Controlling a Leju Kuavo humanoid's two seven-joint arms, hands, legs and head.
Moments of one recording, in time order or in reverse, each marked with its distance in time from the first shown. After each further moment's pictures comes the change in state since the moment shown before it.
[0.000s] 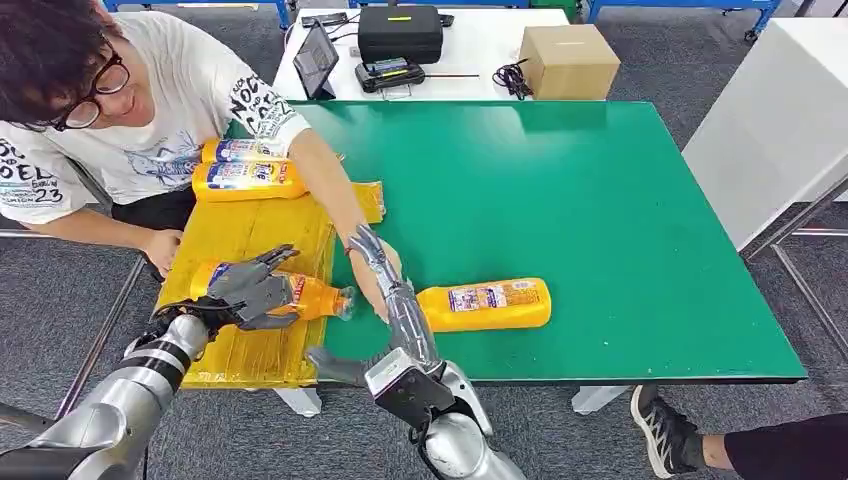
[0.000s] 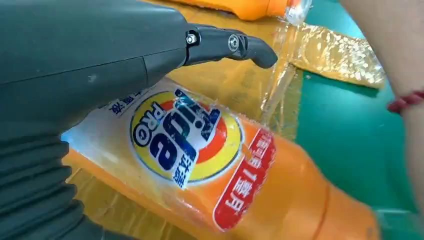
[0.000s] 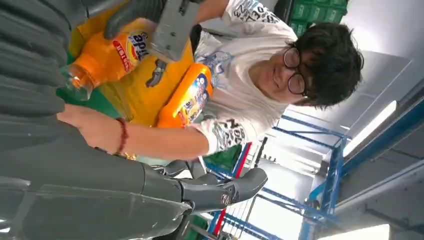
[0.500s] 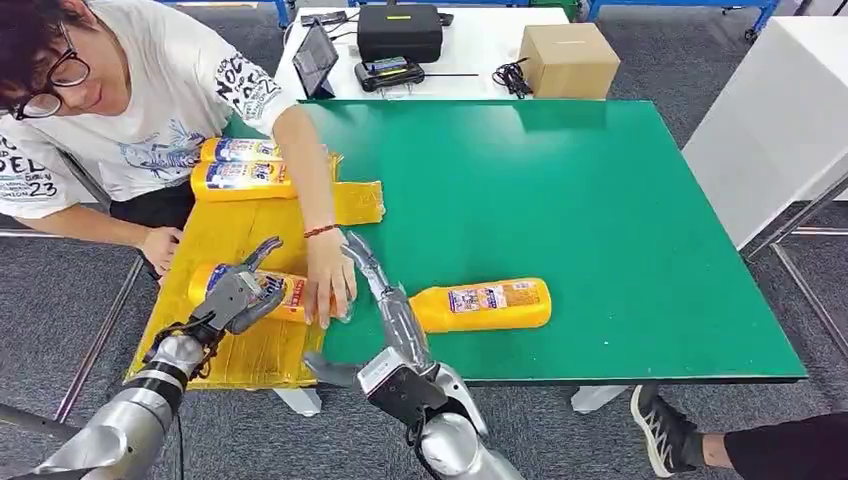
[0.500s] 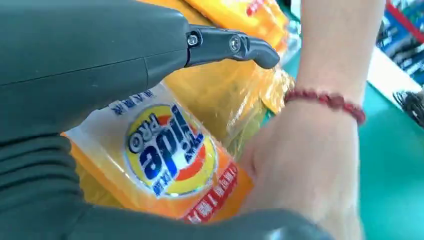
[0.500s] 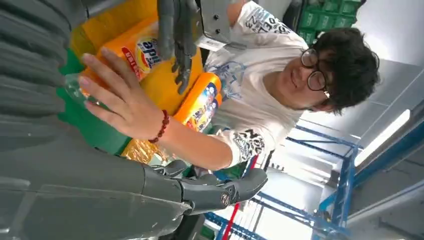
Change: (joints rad) left arm 0.072 -0.021 0.137 -0.039 0.252 0.125 -0.190; right arm -0.013 0.004 0.011 0.057 -0.011 0.001 -0.006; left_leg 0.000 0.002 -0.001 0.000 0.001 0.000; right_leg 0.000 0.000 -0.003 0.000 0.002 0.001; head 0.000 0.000
